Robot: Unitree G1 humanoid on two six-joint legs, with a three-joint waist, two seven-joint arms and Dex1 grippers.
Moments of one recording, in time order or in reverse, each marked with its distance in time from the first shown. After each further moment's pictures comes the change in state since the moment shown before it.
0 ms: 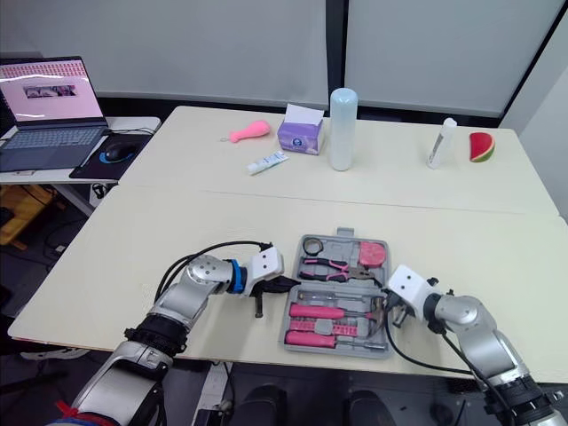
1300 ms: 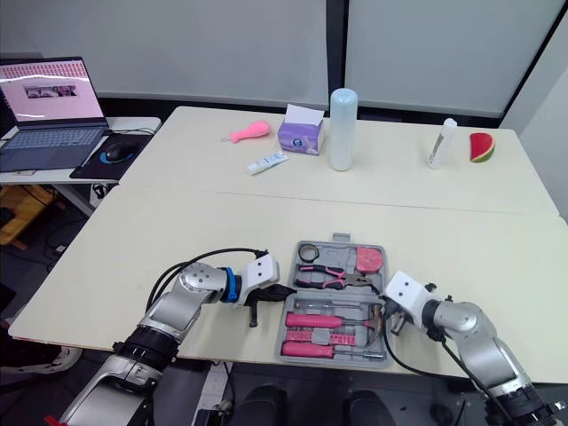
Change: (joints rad) left arm 0.077 0.047 0.003 -0.125 -0.033 0.079 0.003; right arm 0.078 0.002 -0.023 -0.116 -0.015 0.068 0.002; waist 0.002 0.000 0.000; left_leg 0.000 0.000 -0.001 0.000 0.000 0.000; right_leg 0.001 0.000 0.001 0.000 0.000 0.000
